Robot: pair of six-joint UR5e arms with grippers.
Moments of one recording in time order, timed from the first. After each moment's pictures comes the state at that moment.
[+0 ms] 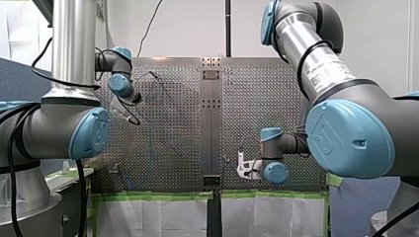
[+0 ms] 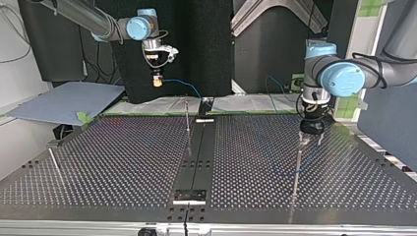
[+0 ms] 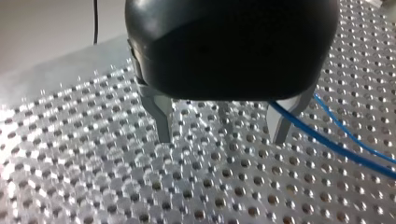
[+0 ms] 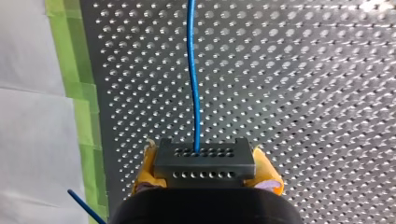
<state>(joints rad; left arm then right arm) 0.08 -1.66 -1.91 -2.80 -1.57 -2.61 2.04 -0.78 2.01 -1.08 1.61 1.57</state>
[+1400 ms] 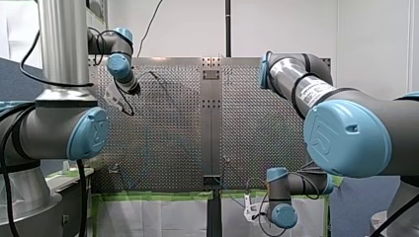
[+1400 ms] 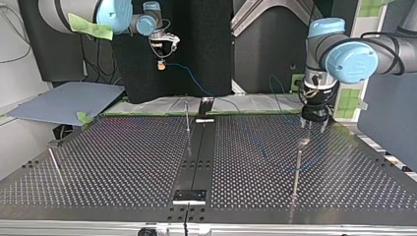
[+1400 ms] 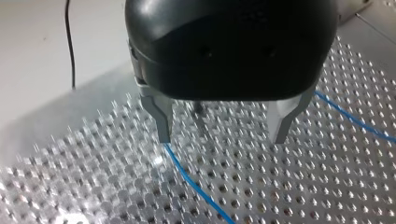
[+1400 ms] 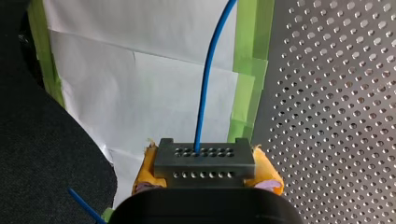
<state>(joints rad) 0.03 -1.49 -1.91 -3.06 -1.65 -2.47 2.00 -0.45 1.95 -1.16 1.61 1.54</state>
